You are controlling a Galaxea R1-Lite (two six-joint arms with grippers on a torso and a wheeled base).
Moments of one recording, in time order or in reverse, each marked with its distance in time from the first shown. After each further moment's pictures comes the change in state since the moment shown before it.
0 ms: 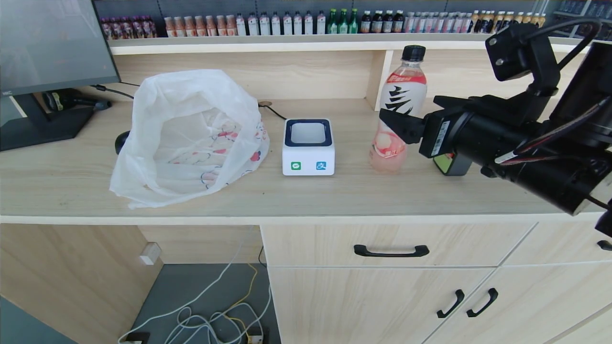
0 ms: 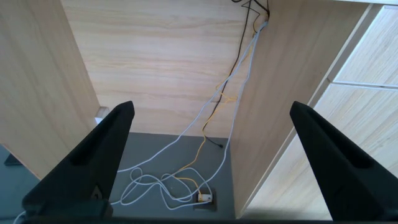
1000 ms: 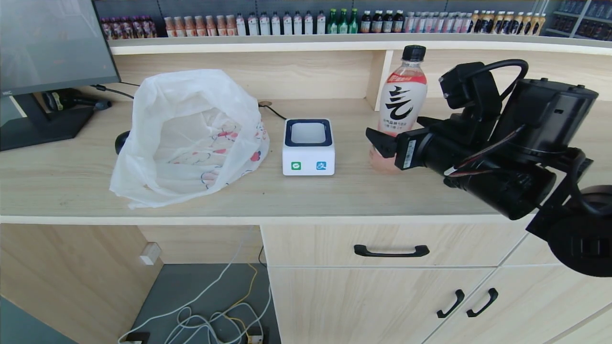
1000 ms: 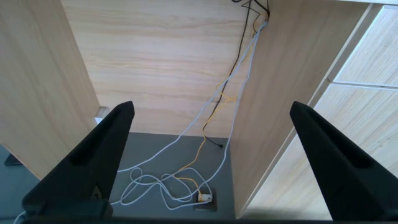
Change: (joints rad) left arm 0.000 0.000 0.000 0.000 0.000 0.000; right arm -0.019 0.137 -0.007 -0.090 -0.053 0.009
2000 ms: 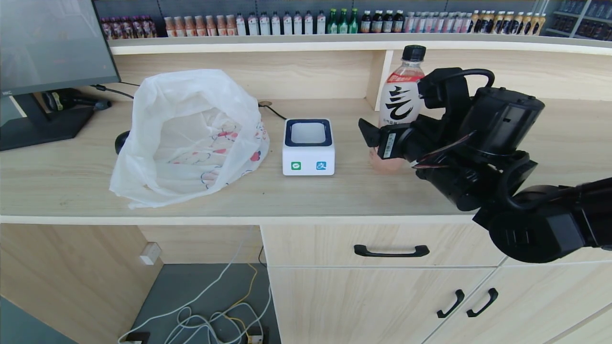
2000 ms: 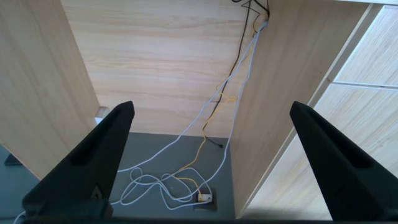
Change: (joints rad) left arm 0.000 0.000 0.000 0.000 0.000 0.000; right arm 0.004 0.143 -0.087 -0.151 -0.121 0.006
